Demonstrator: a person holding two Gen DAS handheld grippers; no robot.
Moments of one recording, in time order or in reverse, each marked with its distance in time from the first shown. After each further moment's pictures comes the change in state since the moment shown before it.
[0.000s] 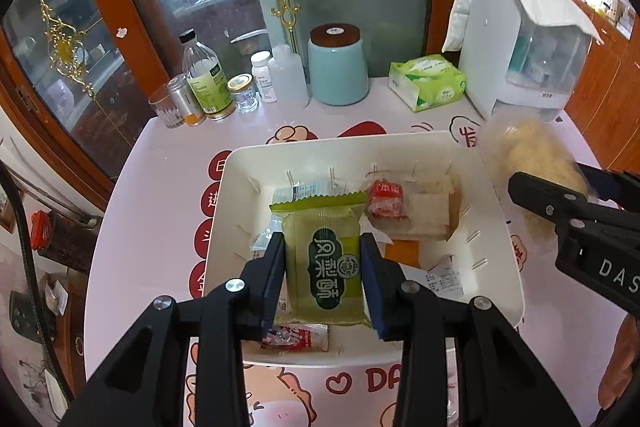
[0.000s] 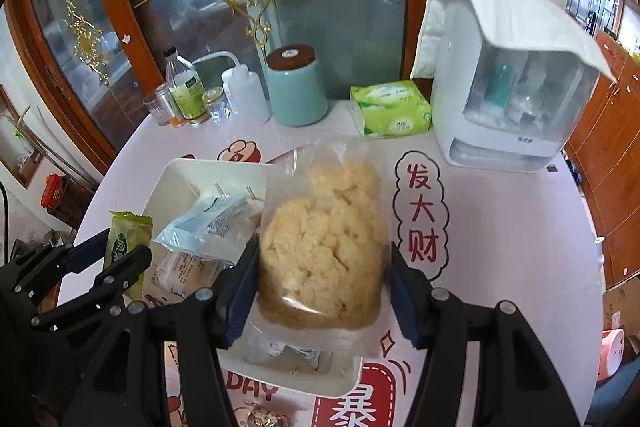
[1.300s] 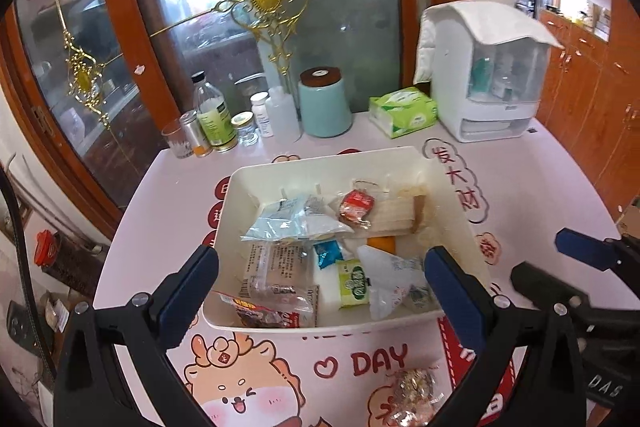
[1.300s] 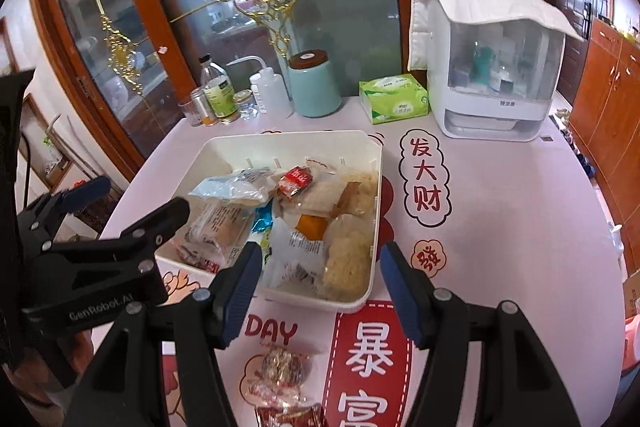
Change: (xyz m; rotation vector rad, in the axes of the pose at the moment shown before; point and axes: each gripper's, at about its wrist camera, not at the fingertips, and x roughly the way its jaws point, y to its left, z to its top) left arm -0.078 -0.023 -0.051 0.028 -0.186 -0.008; right arm -0.075 -0.003 -0.102 0.006 -0.121 0.089
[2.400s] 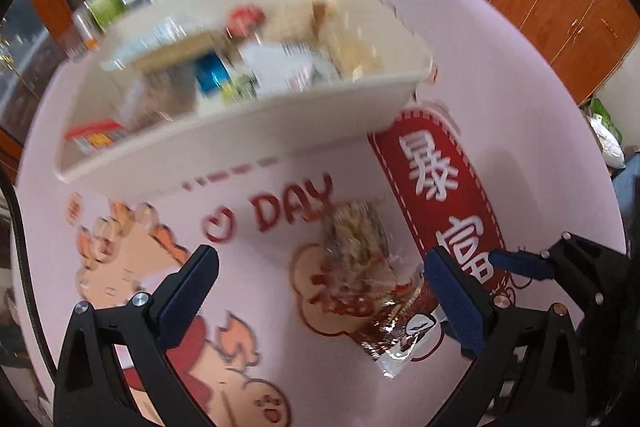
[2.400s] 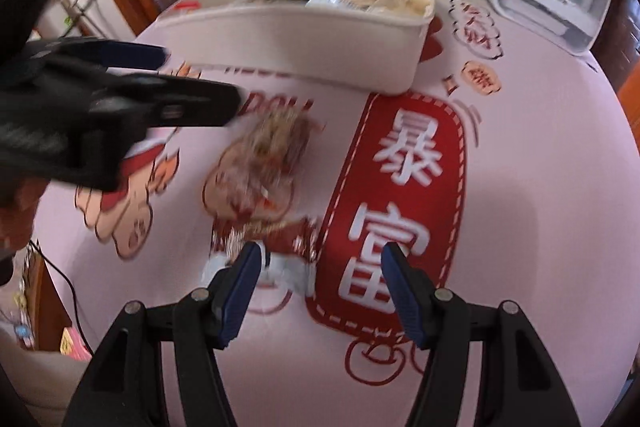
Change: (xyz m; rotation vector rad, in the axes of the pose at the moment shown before) left arm 0.070 -0.053 -0.137 0.112 0.398 -0.273; right arm 0.049 0.005 -0.184 -0.196 0.335 0.039
